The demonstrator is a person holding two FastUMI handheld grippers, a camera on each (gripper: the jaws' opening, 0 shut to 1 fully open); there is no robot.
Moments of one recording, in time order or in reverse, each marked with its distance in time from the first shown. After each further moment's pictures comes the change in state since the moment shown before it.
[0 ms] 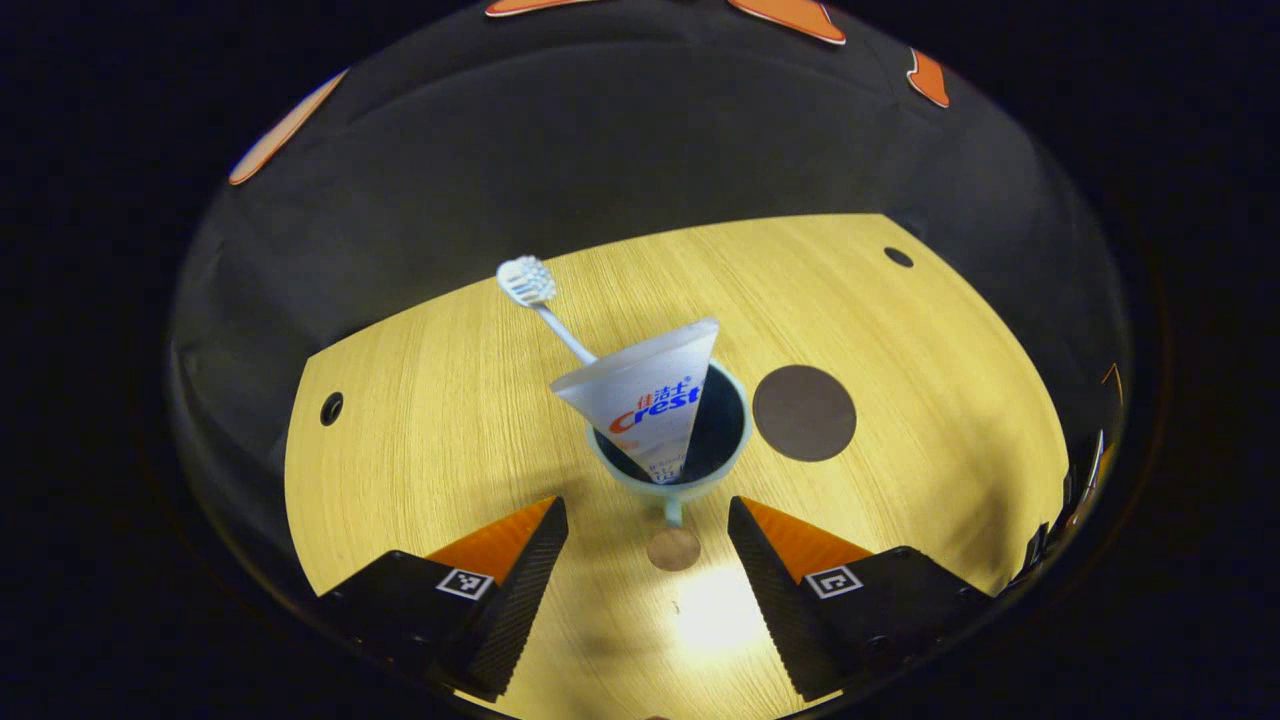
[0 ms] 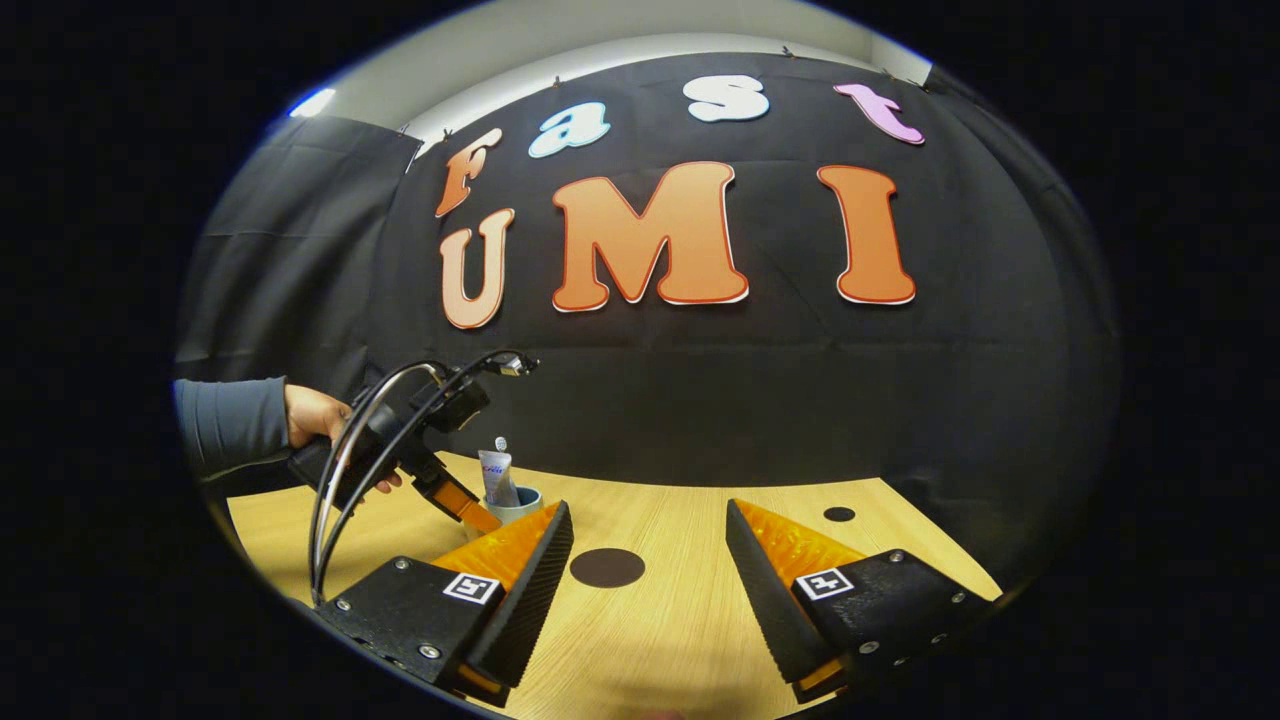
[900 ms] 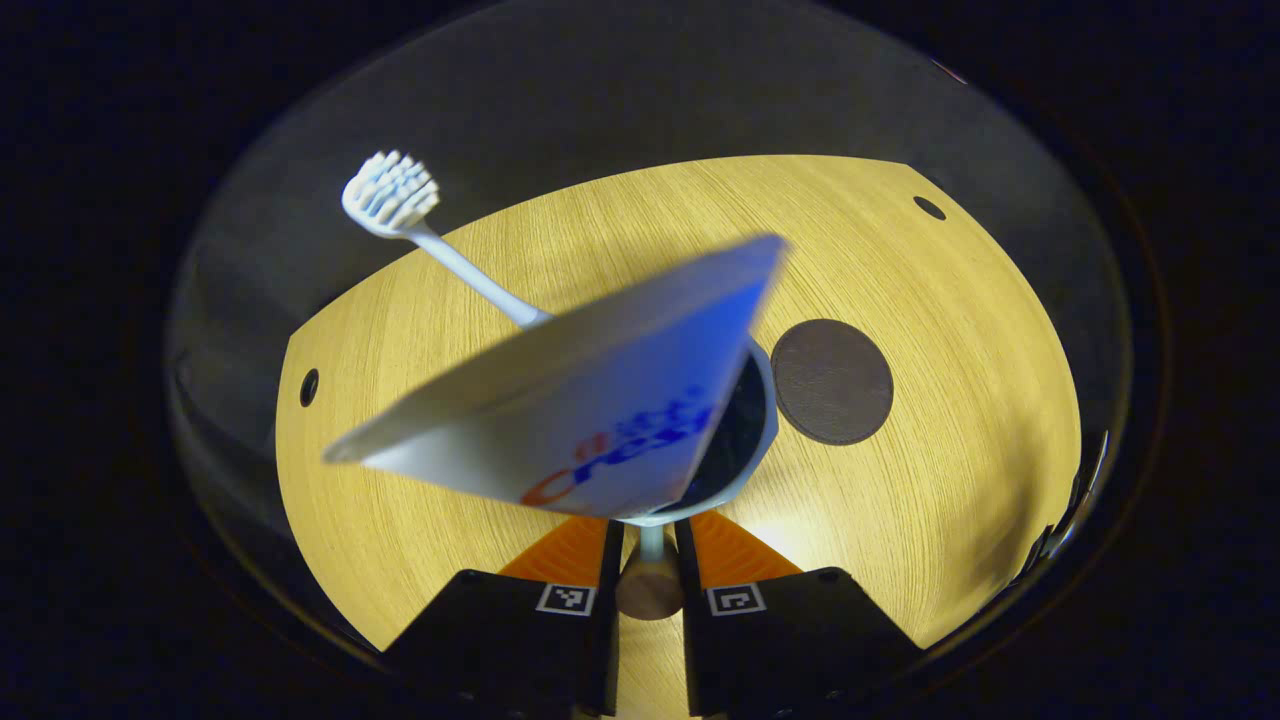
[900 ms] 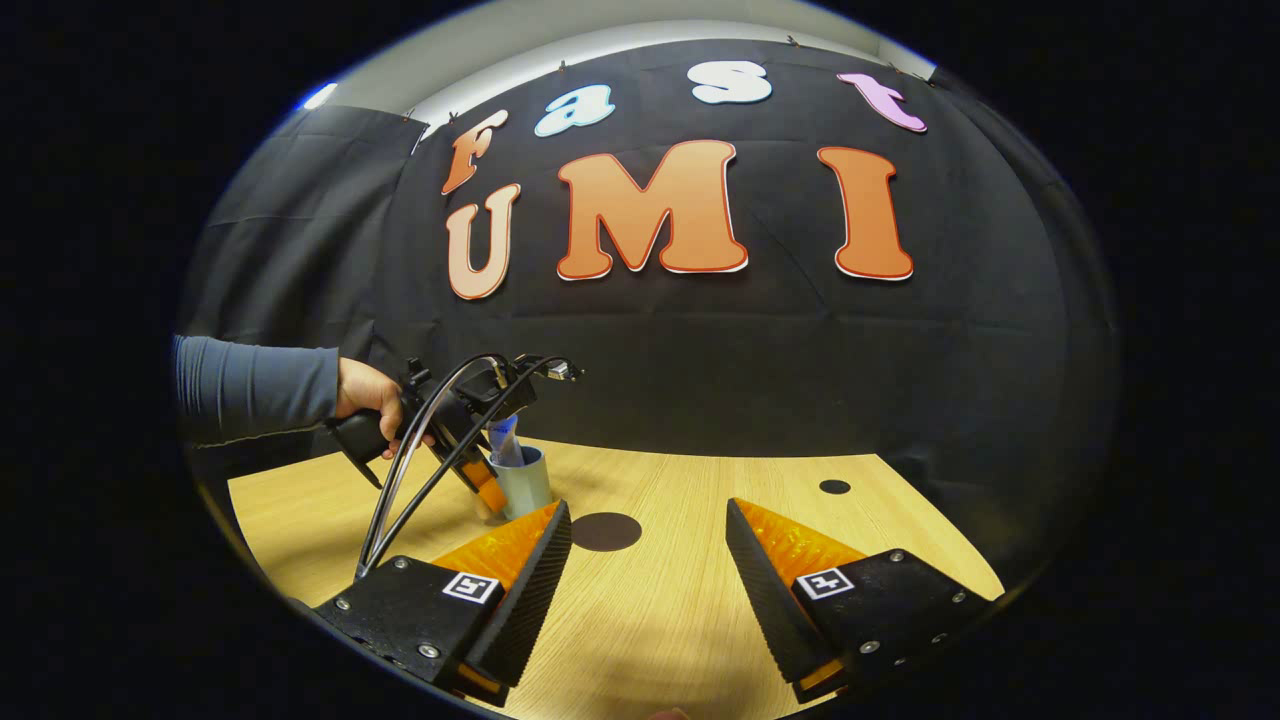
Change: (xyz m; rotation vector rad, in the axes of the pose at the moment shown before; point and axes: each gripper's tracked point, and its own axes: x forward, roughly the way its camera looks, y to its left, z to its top) left arm -0.026 -0.011 0.178 -0.009 0.154 0.018; right arm -0.026 -0.002 -0.028 -0.033 0.078 -0.002
